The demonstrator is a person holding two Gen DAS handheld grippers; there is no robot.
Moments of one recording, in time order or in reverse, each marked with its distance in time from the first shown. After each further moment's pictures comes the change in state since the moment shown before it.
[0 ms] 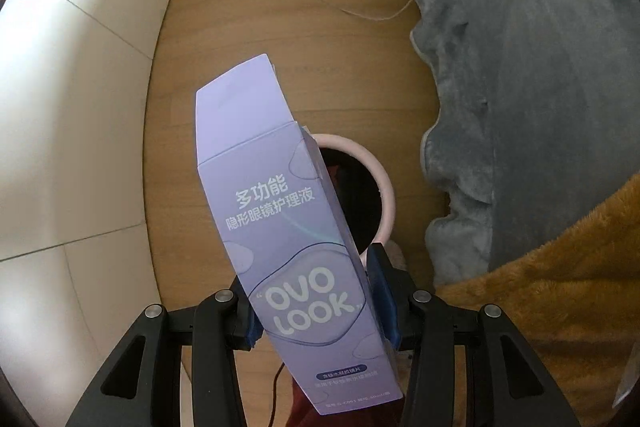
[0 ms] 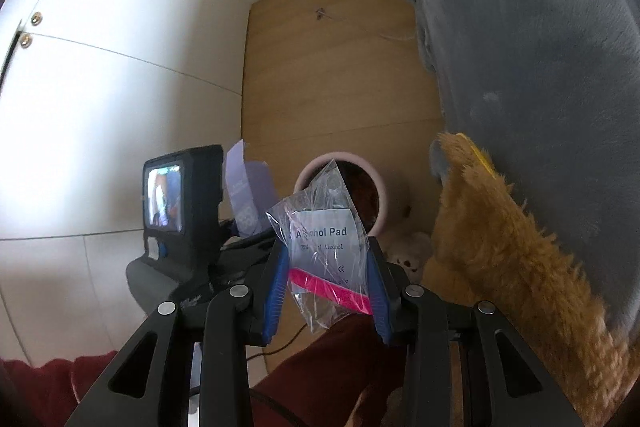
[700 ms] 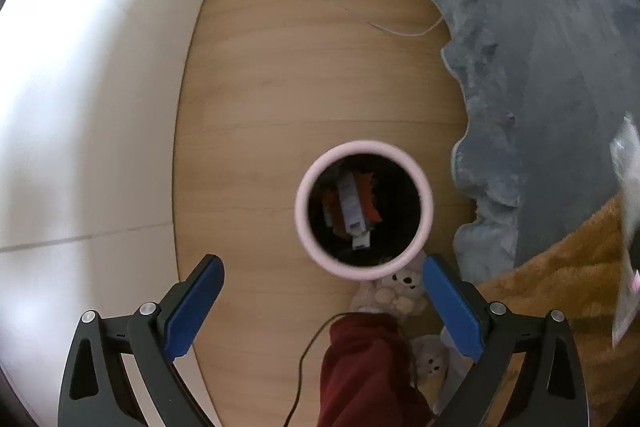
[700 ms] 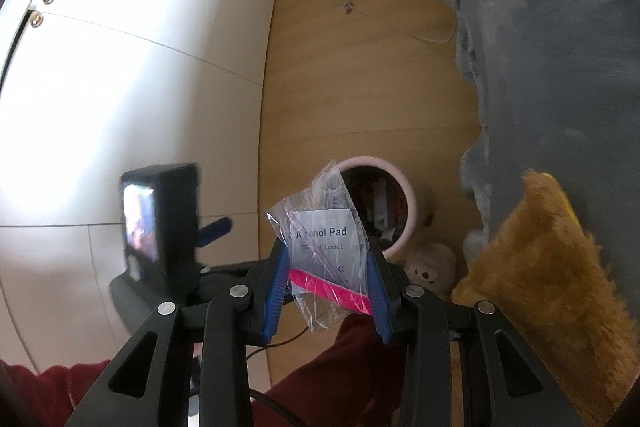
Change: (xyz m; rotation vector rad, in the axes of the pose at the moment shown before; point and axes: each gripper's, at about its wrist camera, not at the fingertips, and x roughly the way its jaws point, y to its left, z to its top) left arm -0.020 0.050 -0.014 -0.045 -0.035 0.051; right arm 0.026 0.021 0.011 -0.078 0.025 0.047
